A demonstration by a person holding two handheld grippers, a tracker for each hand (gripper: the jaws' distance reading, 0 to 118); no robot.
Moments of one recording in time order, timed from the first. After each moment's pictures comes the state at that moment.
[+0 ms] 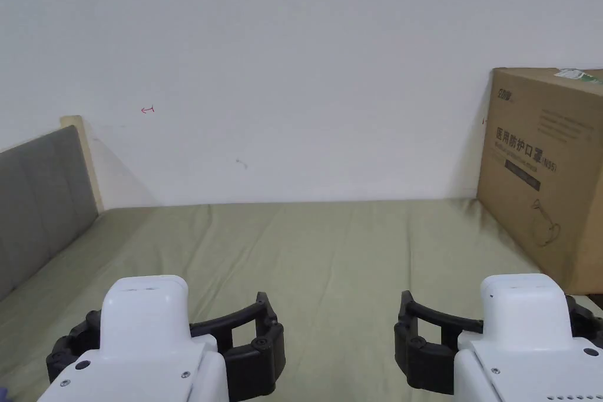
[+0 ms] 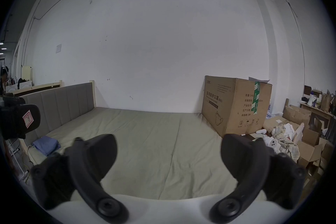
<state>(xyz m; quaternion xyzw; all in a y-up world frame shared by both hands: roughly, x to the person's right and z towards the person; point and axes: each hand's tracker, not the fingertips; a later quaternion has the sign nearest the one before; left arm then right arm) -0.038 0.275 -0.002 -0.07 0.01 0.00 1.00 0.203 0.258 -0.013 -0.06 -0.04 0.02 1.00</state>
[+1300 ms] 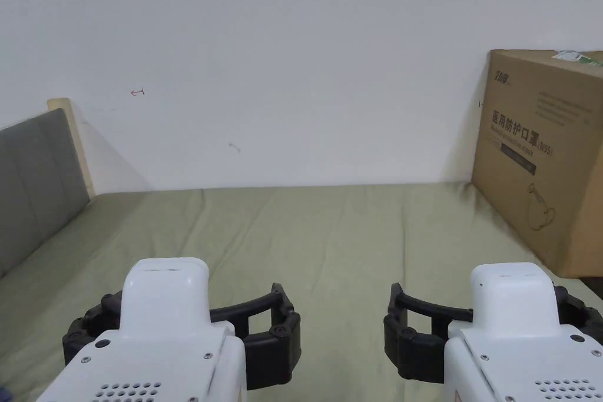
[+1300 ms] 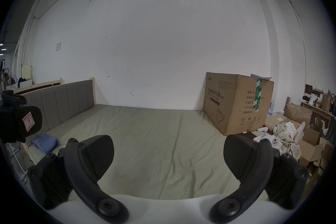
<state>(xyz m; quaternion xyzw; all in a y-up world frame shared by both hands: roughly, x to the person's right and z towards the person) -0.026 0.279 -0.012 -0.10 0.00 -0.01 1.00 0.200 0.252 -0.021 -0.07 -0.04 0.02 1.00</state>
